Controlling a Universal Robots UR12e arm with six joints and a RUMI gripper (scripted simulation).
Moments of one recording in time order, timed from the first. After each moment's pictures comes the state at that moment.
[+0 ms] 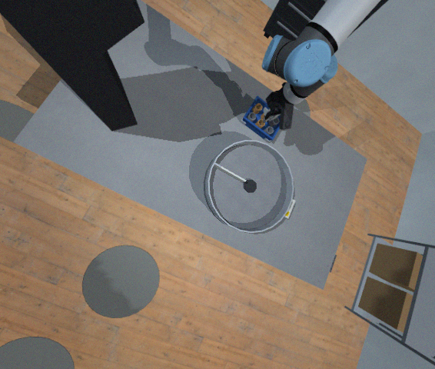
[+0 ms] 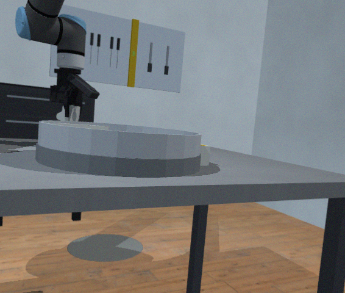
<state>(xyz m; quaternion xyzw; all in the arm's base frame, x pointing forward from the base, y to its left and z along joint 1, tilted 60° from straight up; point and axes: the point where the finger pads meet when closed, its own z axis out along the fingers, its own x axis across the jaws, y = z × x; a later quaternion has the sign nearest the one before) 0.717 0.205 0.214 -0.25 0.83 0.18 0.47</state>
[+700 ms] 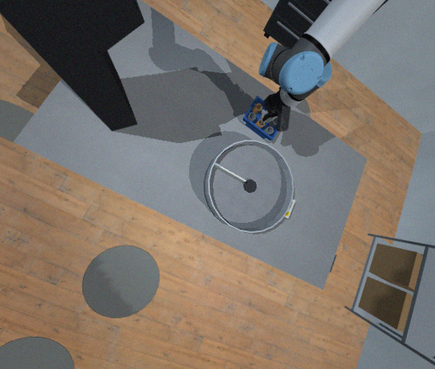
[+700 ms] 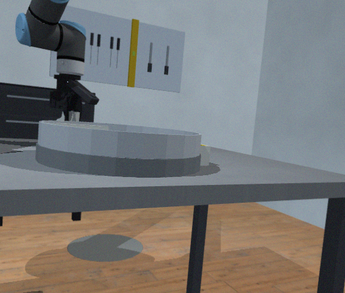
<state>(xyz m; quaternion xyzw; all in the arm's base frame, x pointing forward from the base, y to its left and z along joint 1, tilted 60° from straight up) 0.731 0.215 0.204 -0.25 0.83 0.18 0.47</state>
